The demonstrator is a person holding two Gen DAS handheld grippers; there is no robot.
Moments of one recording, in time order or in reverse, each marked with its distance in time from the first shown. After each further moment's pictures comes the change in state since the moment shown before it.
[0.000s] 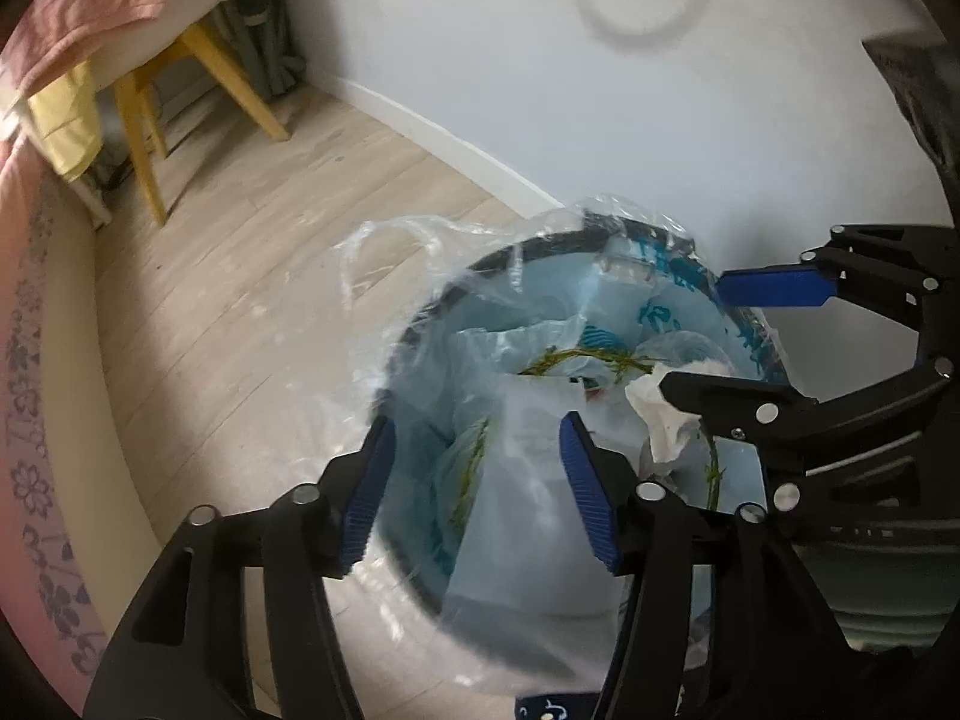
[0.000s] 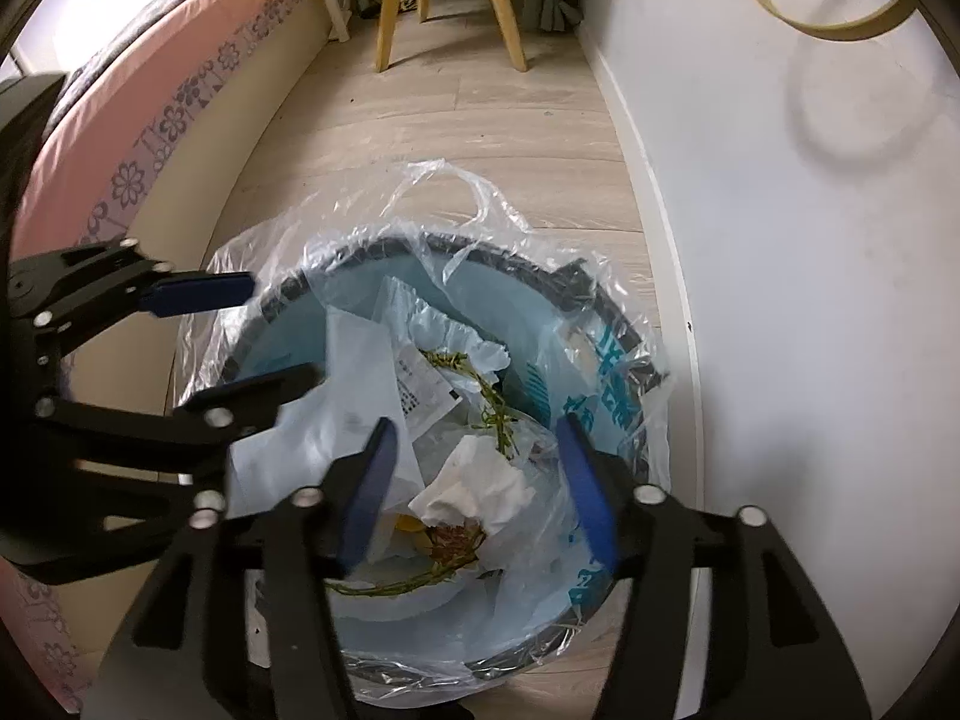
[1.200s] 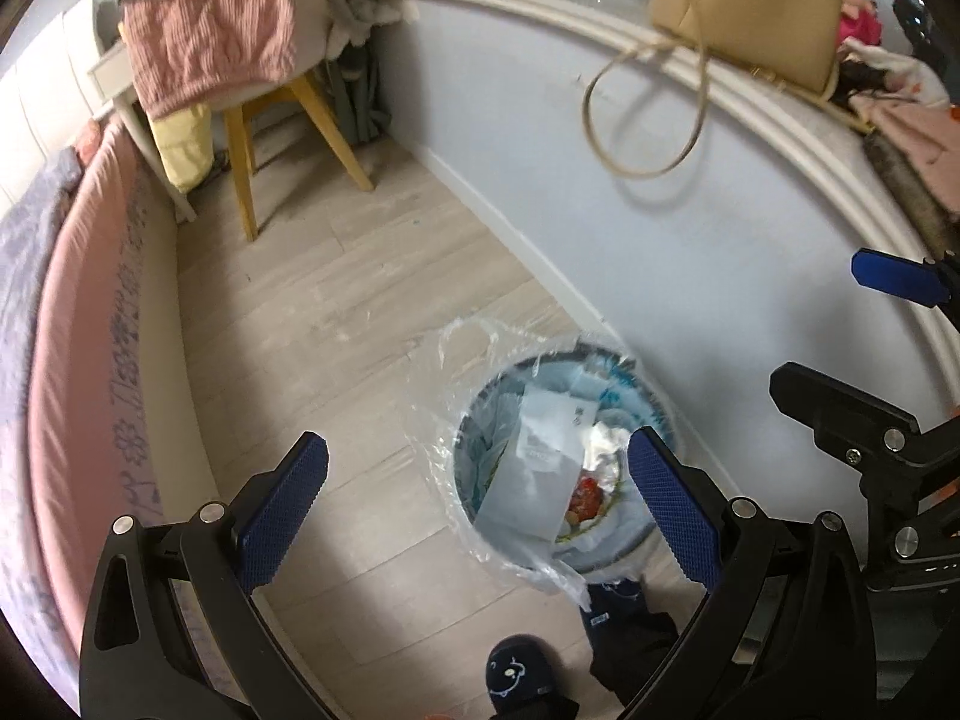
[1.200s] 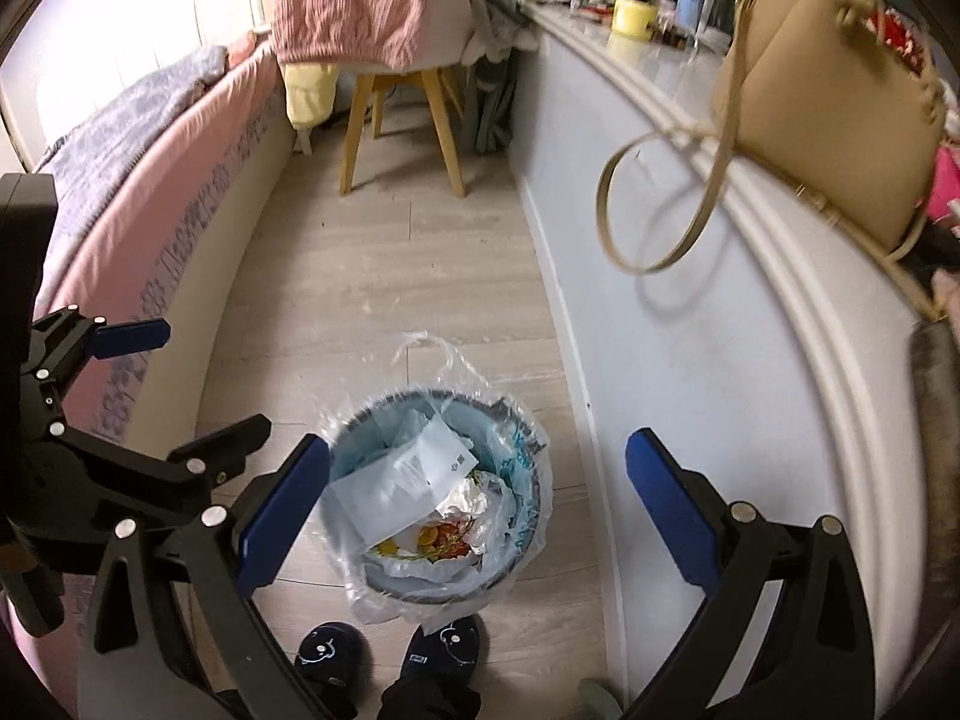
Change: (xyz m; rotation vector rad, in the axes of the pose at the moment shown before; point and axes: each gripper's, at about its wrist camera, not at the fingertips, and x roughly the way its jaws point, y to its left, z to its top) left arm -0.218 0.013 0.038 -0.125 -0.089 0.076; right arm -0.243 0.040 0.033 0.061 -0.191 -0.139
